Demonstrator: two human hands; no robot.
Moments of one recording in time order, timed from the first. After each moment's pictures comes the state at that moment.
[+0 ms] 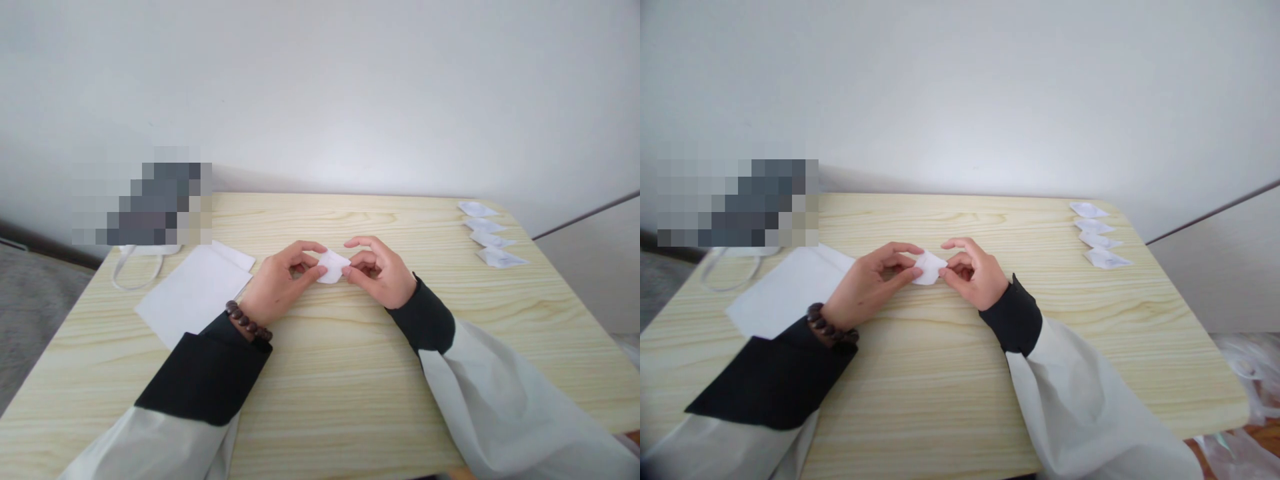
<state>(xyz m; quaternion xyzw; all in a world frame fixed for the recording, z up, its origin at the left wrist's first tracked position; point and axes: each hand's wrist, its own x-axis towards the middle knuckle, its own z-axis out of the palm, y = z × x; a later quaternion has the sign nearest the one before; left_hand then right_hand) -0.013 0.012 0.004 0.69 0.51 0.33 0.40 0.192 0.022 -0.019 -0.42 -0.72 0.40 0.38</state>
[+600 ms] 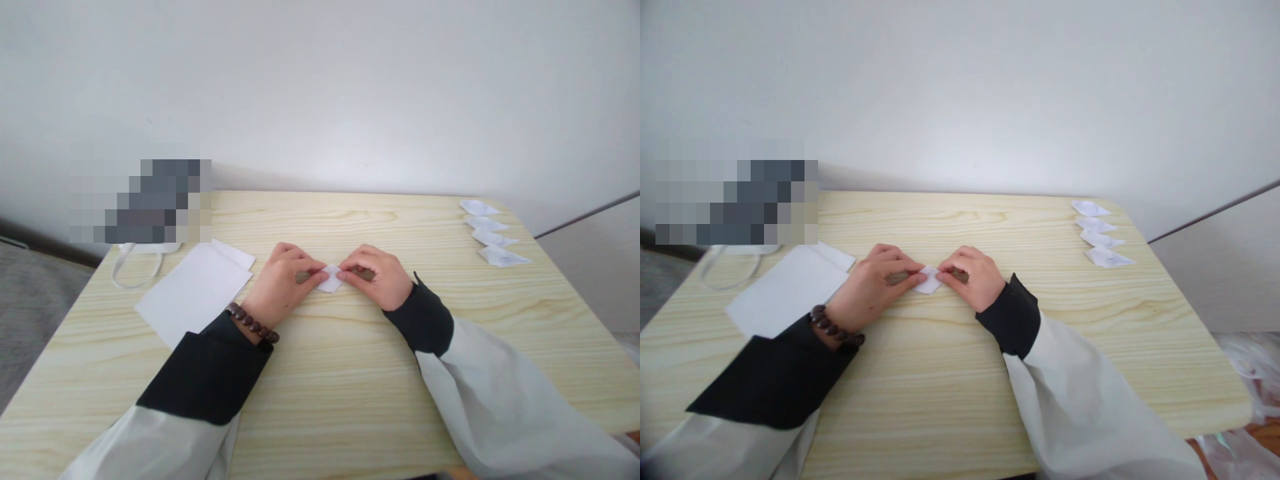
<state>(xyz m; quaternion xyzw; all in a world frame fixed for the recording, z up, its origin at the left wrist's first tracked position) -0.015 0.013 -0.004 0.81 0.47 0.29 0.18 0.193 0.026 -0.020 -0.39 -0.83 0.20 0.33</state>
